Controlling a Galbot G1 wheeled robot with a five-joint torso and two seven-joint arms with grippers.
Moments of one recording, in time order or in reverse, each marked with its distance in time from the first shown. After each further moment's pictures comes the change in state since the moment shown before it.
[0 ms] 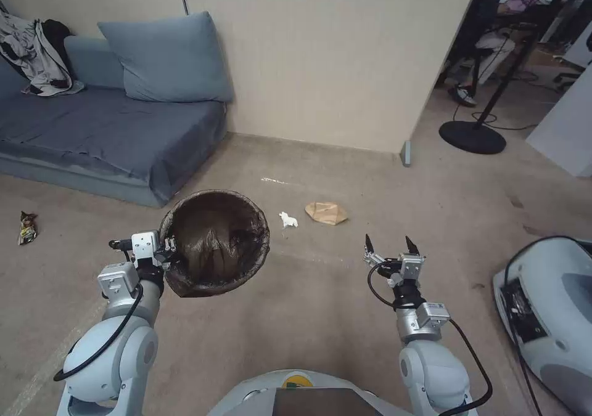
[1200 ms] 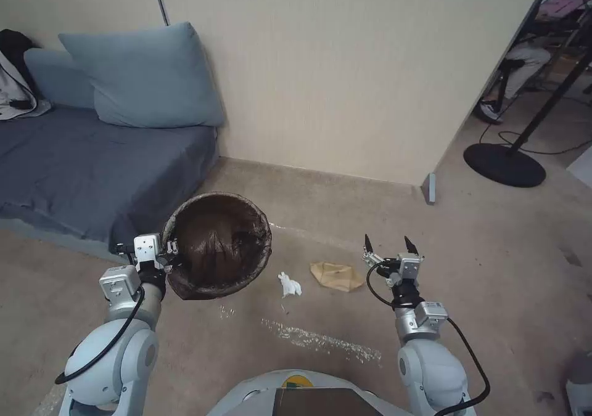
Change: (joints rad) left arm 0.013 -0.010 -0.001 0.002 0.000 -0.009 0.019; right arm 0.005 0.001 -0.004 -0.008 -0.004 -0.005 0.008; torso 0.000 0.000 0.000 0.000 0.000
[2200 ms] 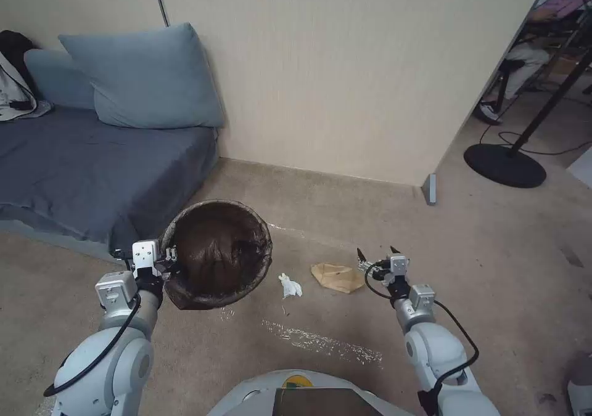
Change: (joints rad) left arm 0.055 0.008 -0.012 -0.034 -0.010 0.034 0.002; right arm 0.135 -0.211 -0.023 -0.203 0.138 -0.204 -0.048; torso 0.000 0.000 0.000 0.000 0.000
